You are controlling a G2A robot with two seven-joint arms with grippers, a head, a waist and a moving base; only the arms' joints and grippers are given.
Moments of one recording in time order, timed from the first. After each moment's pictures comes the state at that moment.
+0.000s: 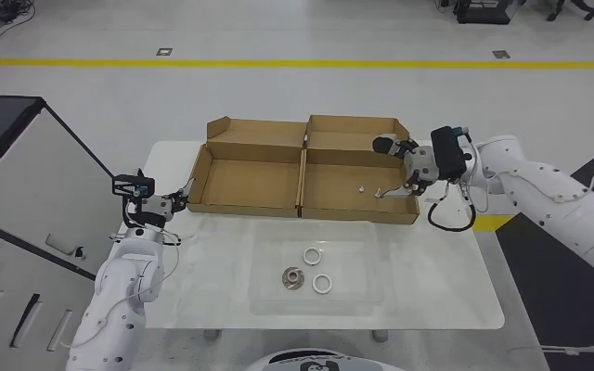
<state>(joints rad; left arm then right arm) 1.73 -1.15 -1.60 -1.80 1.33 0.00 0.00 -0.45 -0.62 0.23 -1.29 -1.07 -1.01 -0.81</state>
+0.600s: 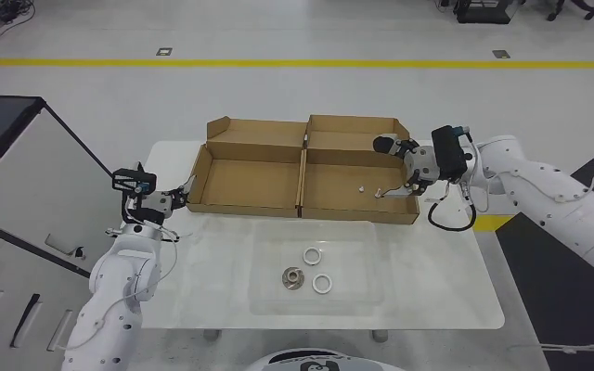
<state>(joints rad) 1.74 -1.14 -1.63 -1.90 1.40 -0.06 -0.07 -0.45 -0.62 0.23 -1.29 -1.07 -1.01 -0.81</state>
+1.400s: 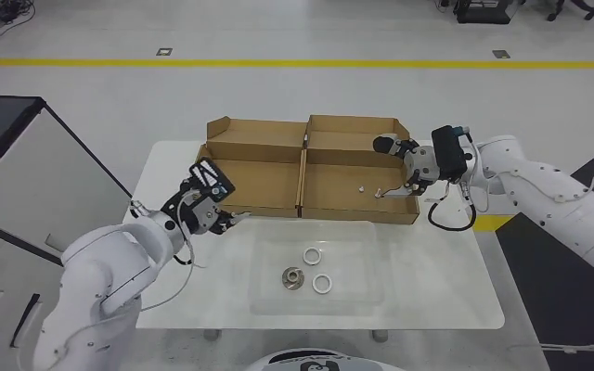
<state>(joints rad) 1.59 -1.10 -1.53 -2.33 1.20 -0.59 -0.94 -0.45 -0.62 0.23 -1.29 -1.07 -1.01 -0.81</state>
